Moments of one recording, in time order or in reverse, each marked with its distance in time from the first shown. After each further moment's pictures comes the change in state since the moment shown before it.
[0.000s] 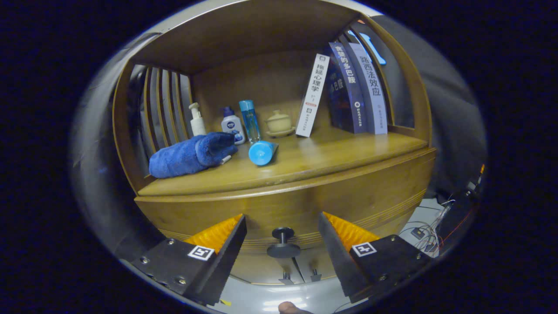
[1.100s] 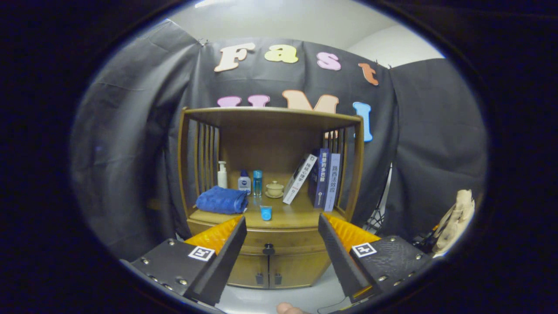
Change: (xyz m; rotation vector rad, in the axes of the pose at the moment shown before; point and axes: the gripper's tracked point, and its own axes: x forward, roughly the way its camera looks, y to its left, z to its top) arm -0.272 0.023 0.148 -0.231 -0.262 -0.089
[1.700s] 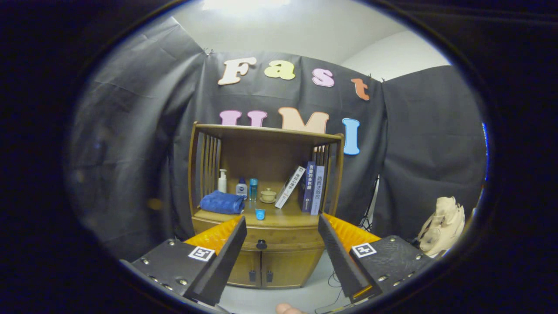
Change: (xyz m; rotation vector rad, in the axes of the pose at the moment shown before) arm -0.070 -0.014 0.004 -0.033 -0.067 -0.023
